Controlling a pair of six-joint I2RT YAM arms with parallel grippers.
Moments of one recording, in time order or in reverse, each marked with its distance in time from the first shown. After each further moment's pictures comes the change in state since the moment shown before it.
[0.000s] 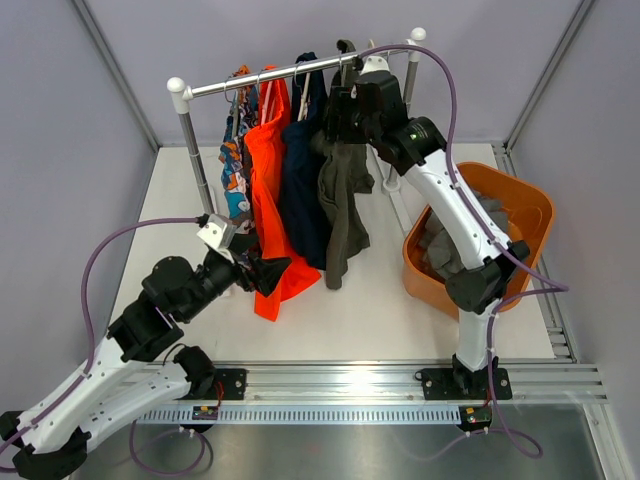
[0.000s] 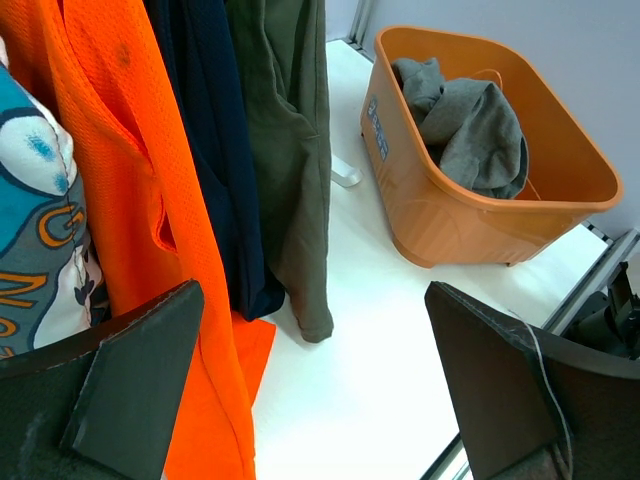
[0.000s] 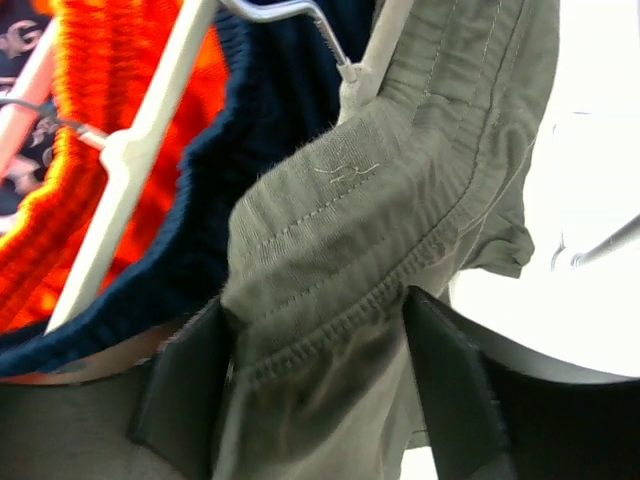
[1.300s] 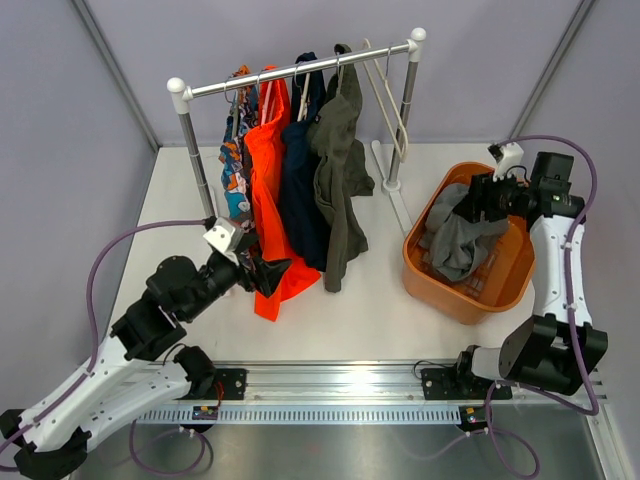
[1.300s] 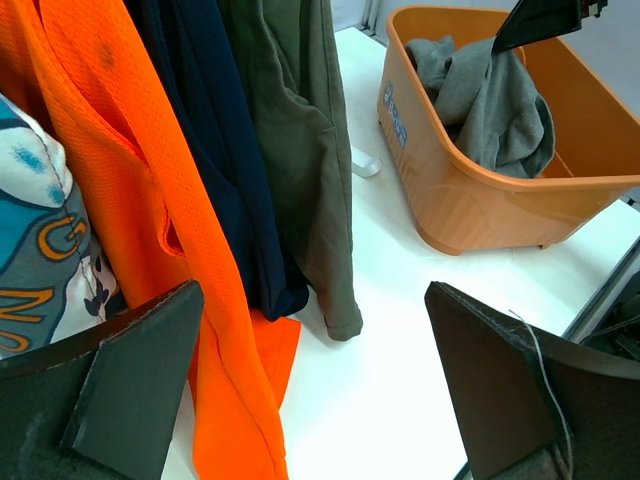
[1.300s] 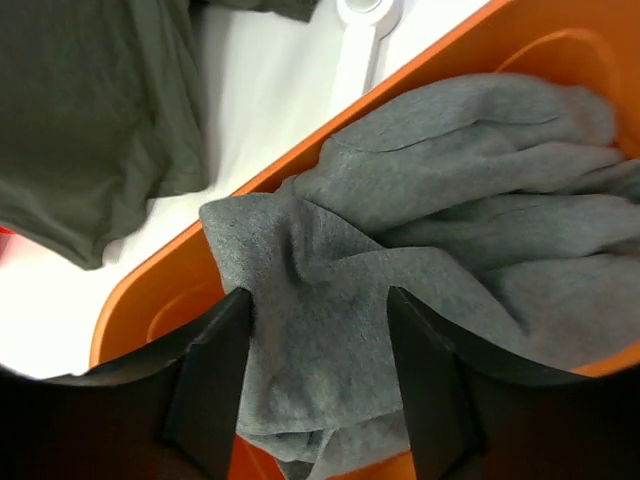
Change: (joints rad) left arm 0.000 0.014 -0.016 0.013 0.005 0.090; right arm -0.883 -0.614 -1.062 0.014 -0.864 -0.690
